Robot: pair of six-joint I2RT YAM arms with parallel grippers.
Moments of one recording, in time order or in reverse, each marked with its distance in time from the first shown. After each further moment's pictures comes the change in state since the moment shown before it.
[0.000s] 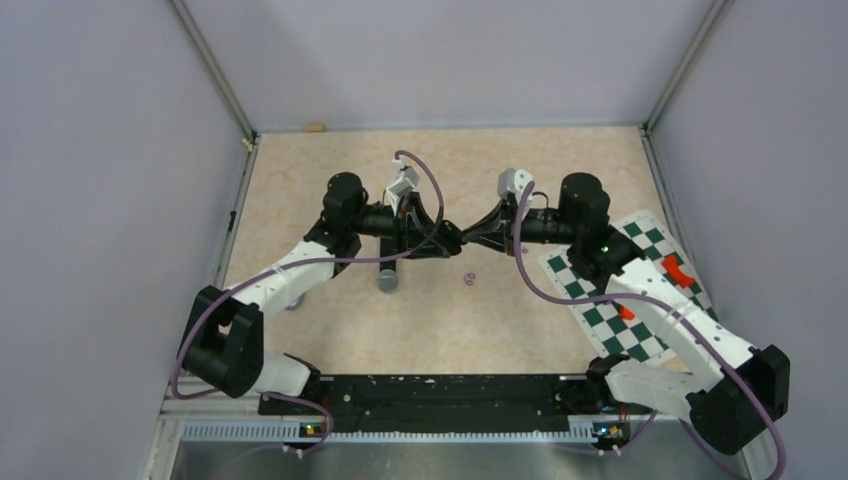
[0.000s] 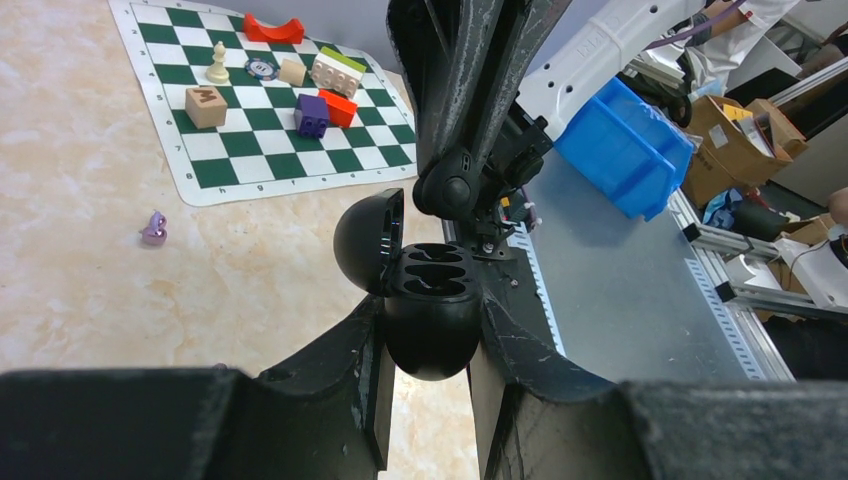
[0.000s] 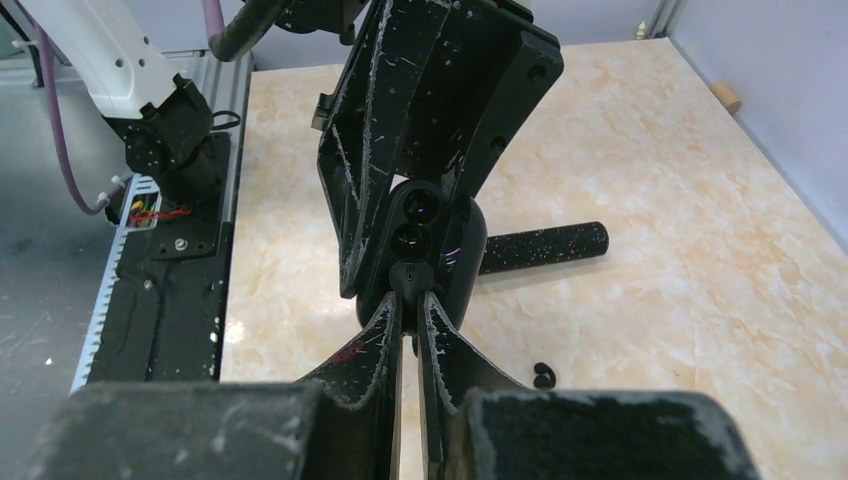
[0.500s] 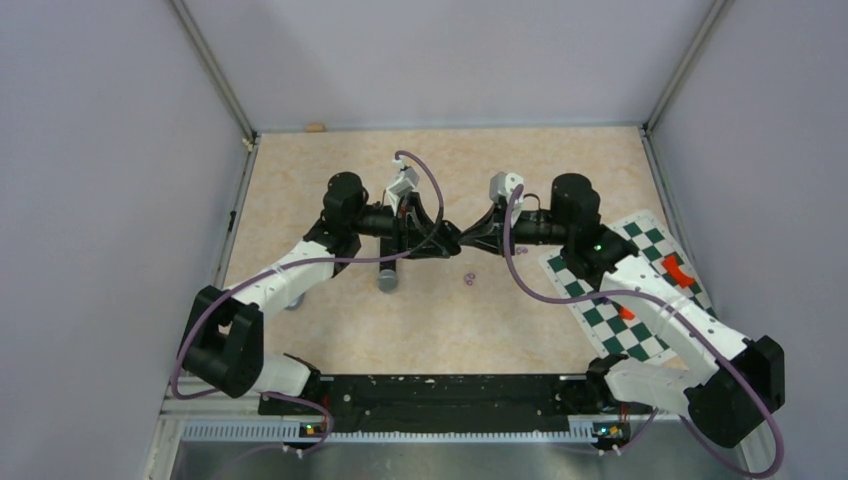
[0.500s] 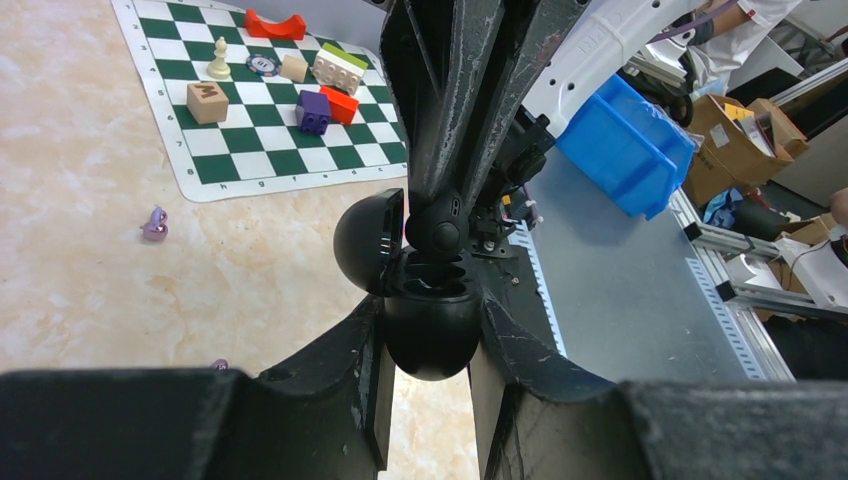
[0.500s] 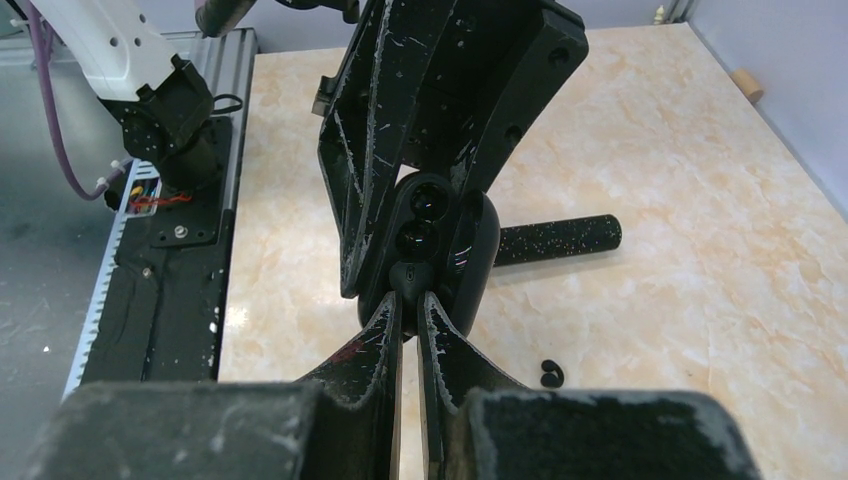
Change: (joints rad) left arm -0.001 0.000 0.002 -0.024 0.000 0.014; right arm 0.026 0.033 0.000 -0.009 0.011 -0.027
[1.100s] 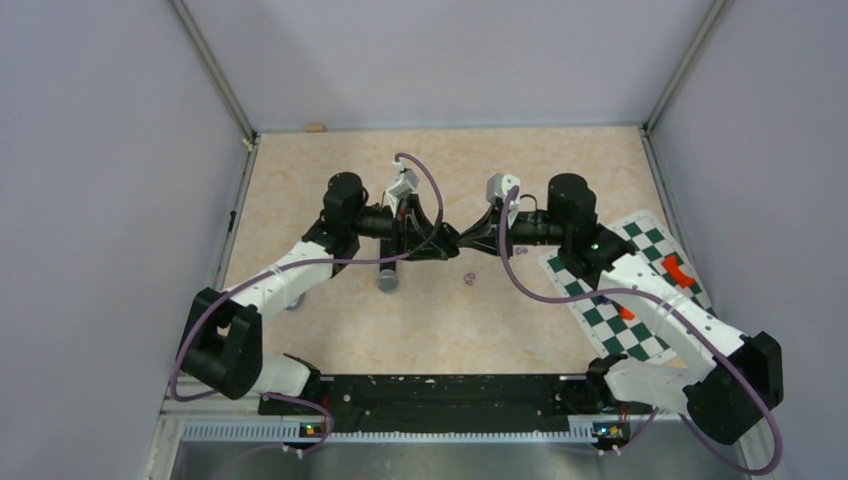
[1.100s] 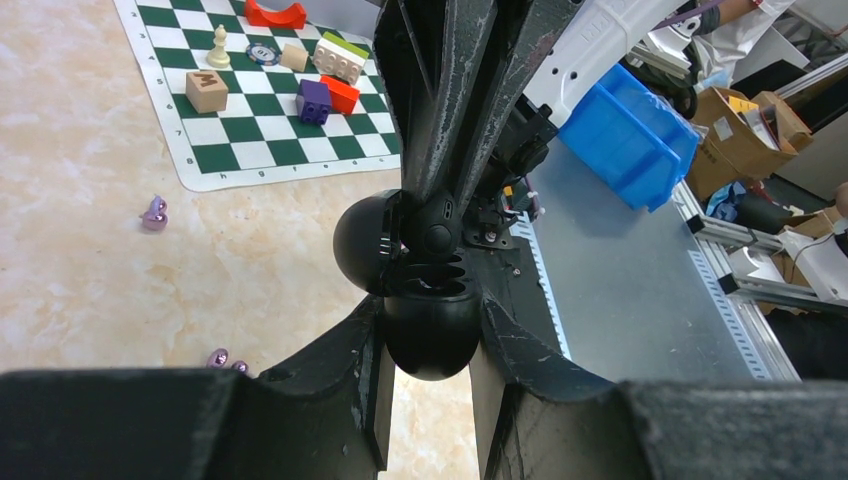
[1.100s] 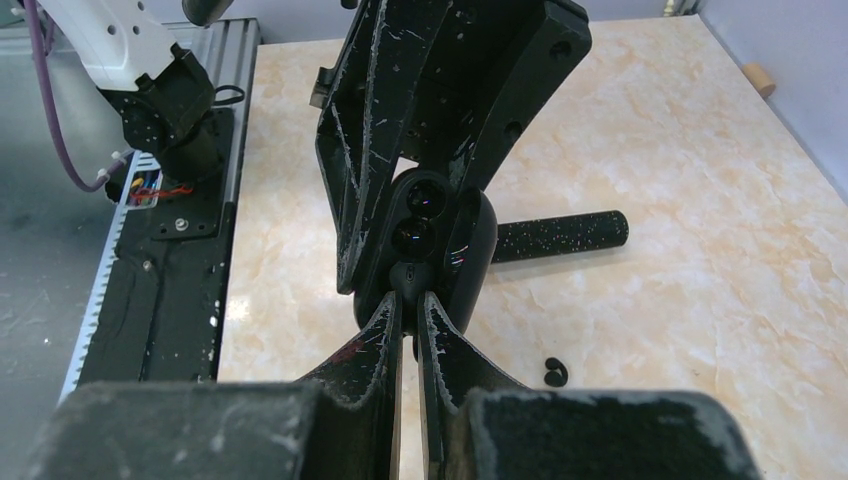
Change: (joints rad) left arm 0.002 -0.009 0.000 -0.053 0.003 0.042; right arm 0.006 0.016 0.000 -0.009 -0.002 -0.018
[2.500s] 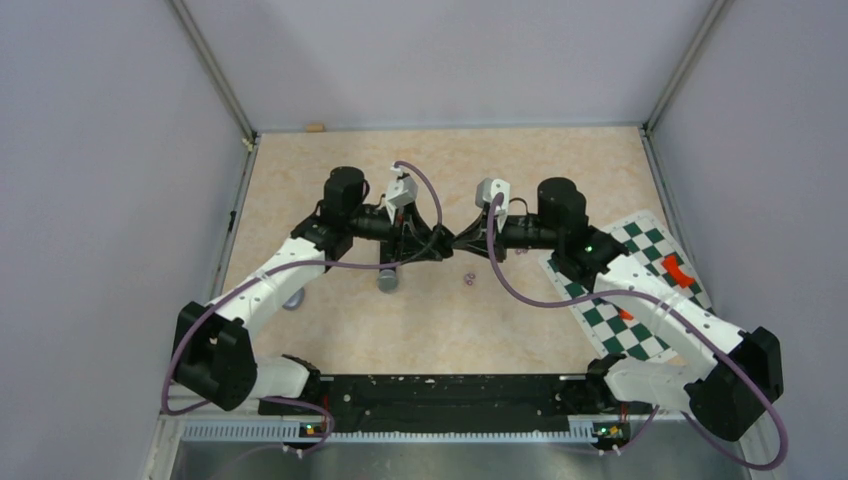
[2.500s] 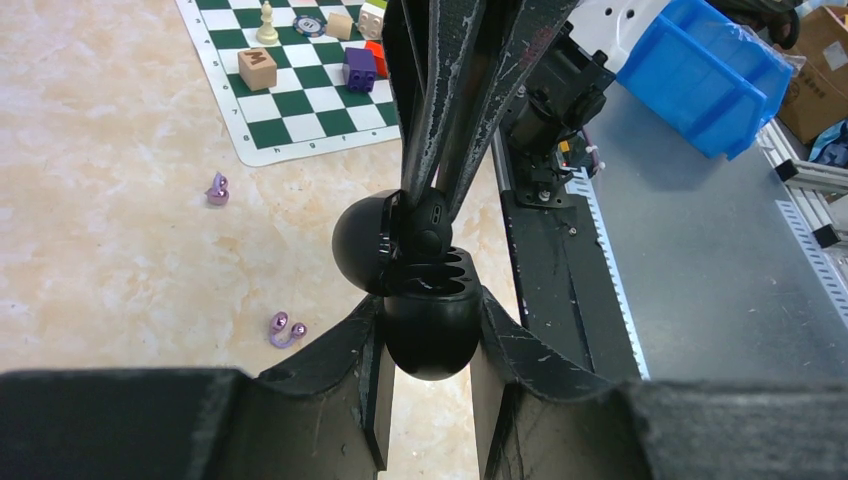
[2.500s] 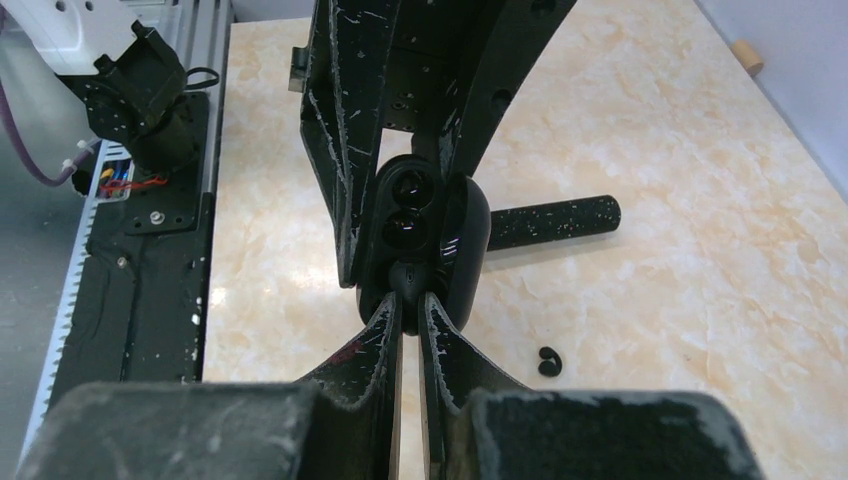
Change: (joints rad) left arm 0.009 -0.056 0.095 -0.441 -0.055 0.417; right arm 0.063 0.007 0.010 -0.037 0.113 -0.042
